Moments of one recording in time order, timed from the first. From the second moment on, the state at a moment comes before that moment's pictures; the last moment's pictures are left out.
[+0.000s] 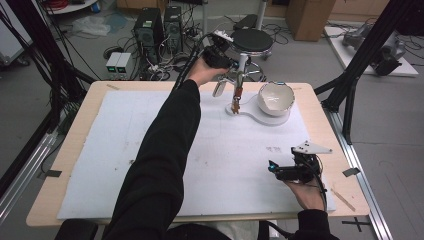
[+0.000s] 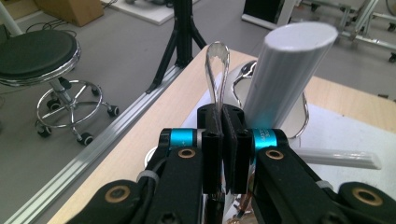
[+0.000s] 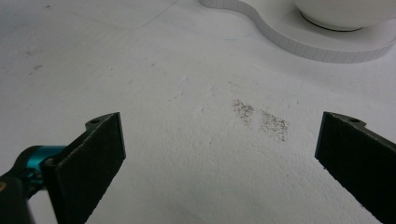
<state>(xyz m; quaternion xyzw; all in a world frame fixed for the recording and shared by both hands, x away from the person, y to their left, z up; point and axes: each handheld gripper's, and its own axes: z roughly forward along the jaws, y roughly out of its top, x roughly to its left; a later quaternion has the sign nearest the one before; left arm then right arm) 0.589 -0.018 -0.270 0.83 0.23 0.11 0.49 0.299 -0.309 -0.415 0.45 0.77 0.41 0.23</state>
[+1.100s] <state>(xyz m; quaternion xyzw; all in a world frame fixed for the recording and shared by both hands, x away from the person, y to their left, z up) 0.592 -0.012 -0.262 0.80 0.27 0.12 0.52 0.298 -0.309 -0.418 0.45 0.77 0.39 0.23</state>
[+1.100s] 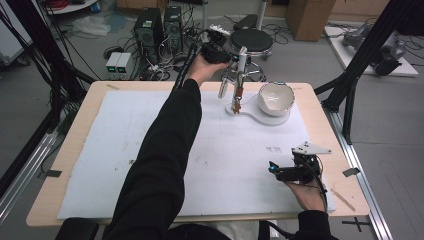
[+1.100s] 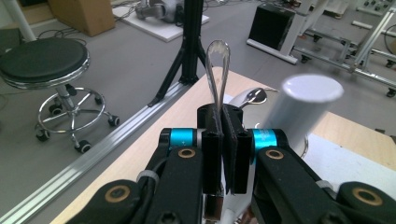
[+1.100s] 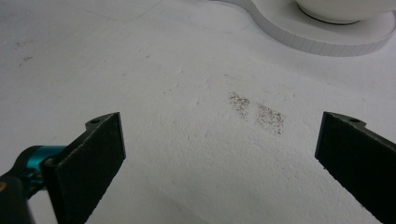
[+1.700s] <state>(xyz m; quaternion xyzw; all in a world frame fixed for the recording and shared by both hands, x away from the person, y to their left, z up) 0.595 -0.011 -0.266 0.80 0.29 0.09 0.51 0.298 -0.310 -0.419 0.45 0.77 0.39 0.23</state>
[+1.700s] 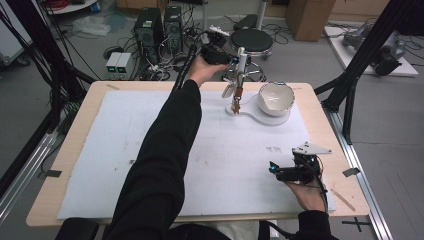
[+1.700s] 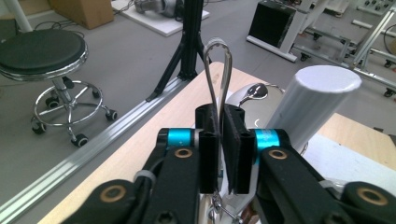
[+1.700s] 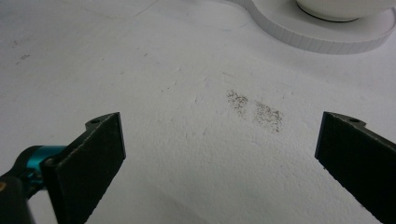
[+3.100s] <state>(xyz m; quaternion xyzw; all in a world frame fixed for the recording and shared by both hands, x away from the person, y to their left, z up) 0.566 0.056 -0.281 0.80 0.31 0.05 0.51 0.297 -0.308 -0.418 0.45 0.77 0.39 0.23</state>
